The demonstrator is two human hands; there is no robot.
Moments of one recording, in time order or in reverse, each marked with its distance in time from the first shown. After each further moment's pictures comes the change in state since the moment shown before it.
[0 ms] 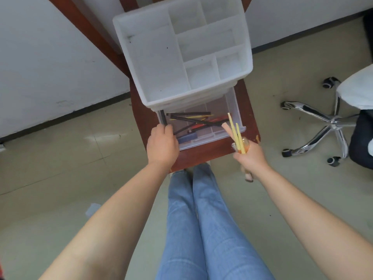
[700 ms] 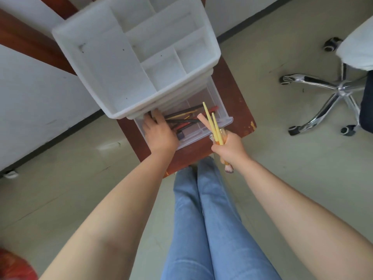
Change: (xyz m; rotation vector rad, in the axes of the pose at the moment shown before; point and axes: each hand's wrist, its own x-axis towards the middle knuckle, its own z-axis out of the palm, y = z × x) left_hand 0.042 0.038 0.028 -0.042 -0.025 -0.141; right_hand 0.015 -0.003 0.019 0.213 -0.109 0.018
